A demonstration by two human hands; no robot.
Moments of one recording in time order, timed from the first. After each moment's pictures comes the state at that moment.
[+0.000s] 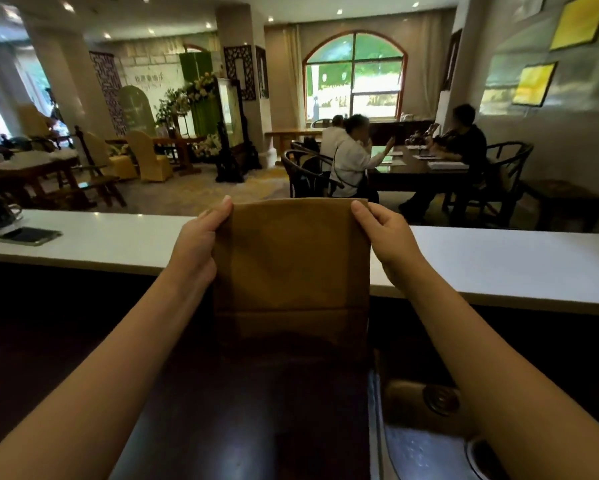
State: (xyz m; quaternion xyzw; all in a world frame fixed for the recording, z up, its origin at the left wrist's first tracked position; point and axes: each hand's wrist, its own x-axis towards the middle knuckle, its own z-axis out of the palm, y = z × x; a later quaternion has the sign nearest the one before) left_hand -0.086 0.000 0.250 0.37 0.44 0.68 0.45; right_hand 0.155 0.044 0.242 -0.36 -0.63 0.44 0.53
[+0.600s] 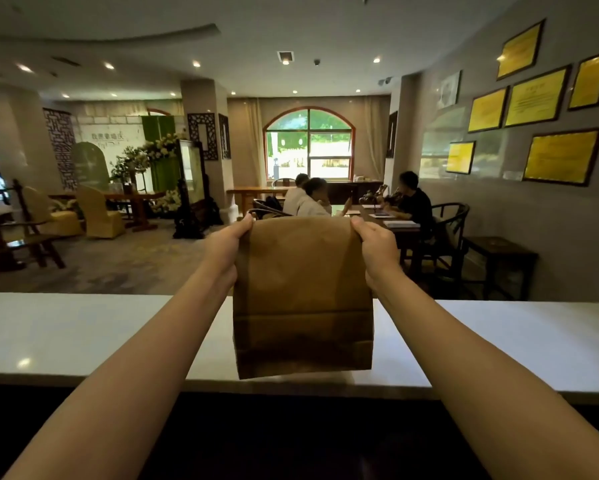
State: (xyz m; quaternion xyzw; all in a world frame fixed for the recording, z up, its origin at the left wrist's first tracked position) left_hand -0.061 0.175 0.311 0.41 0.42 0.65 0.48; right_hand 0.151 0.175 0.311 -0.45 -0.49 0.38 0.64
